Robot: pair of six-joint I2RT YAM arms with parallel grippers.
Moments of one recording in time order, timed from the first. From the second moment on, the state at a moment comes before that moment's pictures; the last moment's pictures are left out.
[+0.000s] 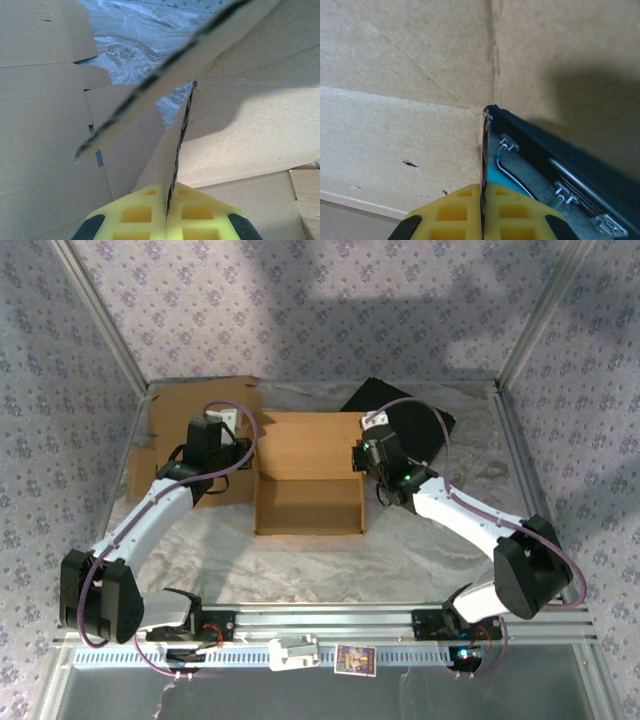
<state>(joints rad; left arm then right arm) -0.32 1.28 0.96 -0.29 0.11 -0.34 0.63 1.44 0.99 -0.07 0.36 0.23</state>
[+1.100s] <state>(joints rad) -0.32 1.17 0.64 0.09 0.08 -0.48 0.67 1.58 1.00 0.09 0.46 0.37</state>
